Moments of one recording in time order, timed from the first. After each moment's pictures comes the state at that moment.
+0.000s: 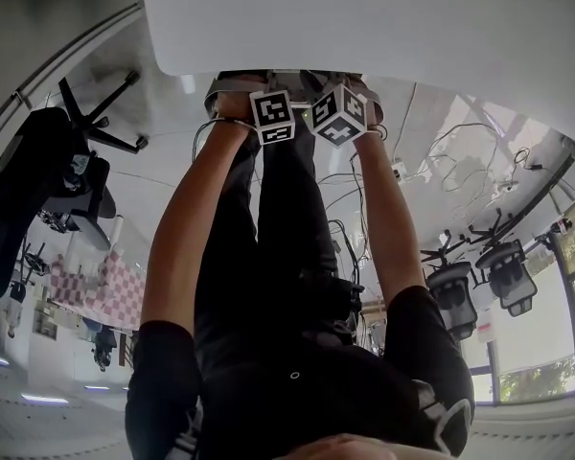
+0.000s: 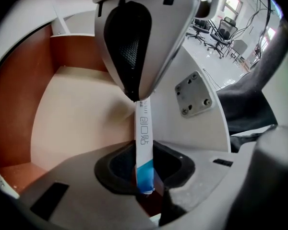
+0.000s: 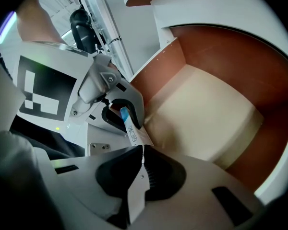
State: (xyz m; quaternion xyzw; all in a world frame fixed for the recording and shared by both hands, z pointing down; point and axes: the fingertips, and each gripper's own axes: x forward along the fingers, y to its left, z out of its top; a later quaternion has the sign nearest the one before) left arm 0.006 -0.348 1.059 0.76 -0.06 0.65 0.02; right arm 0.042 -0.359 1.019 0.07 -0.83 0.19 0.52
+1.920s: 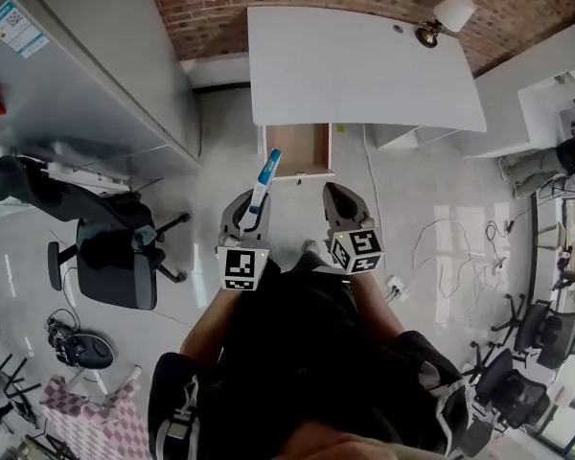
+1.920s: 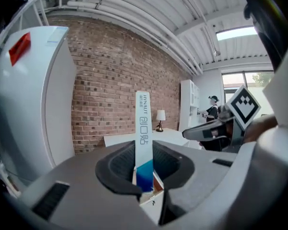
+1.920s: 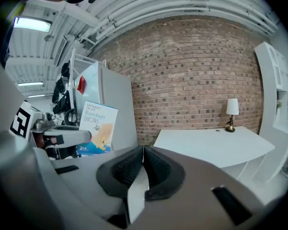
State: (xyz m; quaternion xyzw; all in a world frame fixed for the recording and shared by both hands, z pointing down) left arm -0.120 -0.155 0.439 0.84 -0.52 0.09 0.08; right arm 0.023 -0.175 0.453 0.49 -0.85 0.13 0.12
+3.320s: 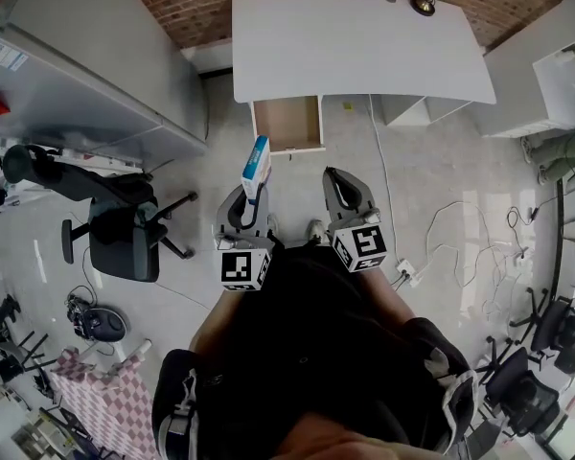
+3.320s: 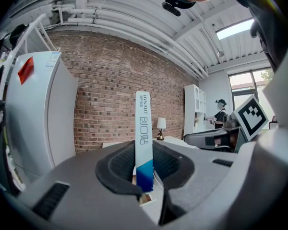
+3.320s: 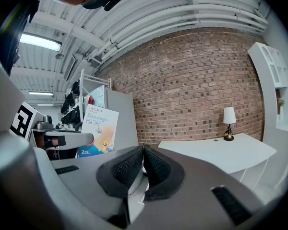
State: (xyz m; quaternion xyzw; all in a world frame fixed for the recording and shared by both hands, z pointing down) left arm -0.003 -0.105 0.383 0.82 -0.57 0.05 0.06; right arm 0.132 -0.133 0.397 0.46 -0.88 0.09 0.05
